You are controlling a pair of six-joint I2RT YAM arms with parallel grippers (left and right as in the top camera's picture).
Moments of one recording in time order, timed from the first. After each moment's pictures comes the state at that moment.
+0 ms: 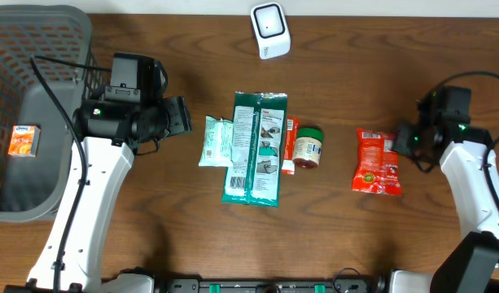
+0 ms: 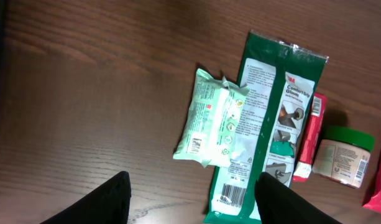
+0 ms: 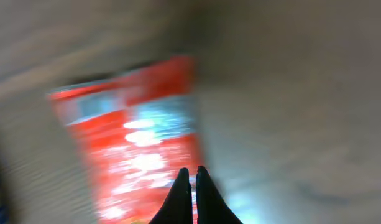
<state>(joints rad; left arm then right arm) -0.13 1.42 1.35 -1.01 0.12 -0.35 -0.23 1.51 1.02 -0.74 0.03 0.20</state>
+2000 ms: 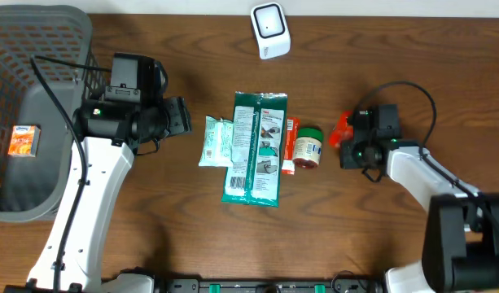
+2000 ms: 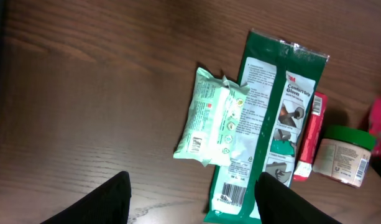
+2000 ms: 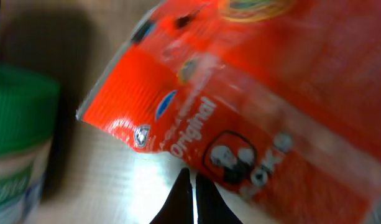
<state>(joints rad) -0.13 1.42 1.35 -1.01 0.12 -0.35 0.07 1.67 0.82 -0.33 -0.13 0.03</state>
